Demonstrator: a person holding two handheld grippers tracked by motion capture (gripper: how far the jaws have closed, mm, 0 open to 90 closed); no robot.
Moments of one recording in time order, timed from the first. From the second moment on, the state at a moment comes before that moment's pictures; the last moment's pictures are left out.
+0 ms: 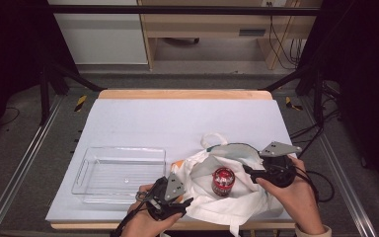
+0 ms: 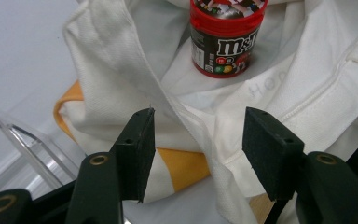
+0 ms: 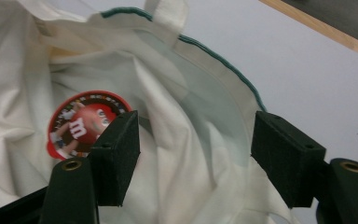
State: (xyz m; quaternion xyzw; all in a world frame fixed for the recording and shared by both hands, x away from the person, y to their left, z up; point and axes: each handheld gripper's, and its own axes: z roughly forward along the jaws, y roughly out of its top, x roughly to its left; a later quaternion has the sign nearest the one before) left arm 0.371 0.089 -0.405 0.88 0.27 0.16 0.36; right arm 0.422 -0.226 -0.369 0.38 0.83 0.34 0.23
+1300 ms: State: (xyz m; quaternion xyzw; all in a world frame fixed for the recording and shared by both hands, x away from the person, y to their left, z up) left arm 0.401 0.141 -0.391 0.85 0.33 0.18 0.37; right arm 0.443 -0.140 -0.396 0.36 0.89 0.26 0.11
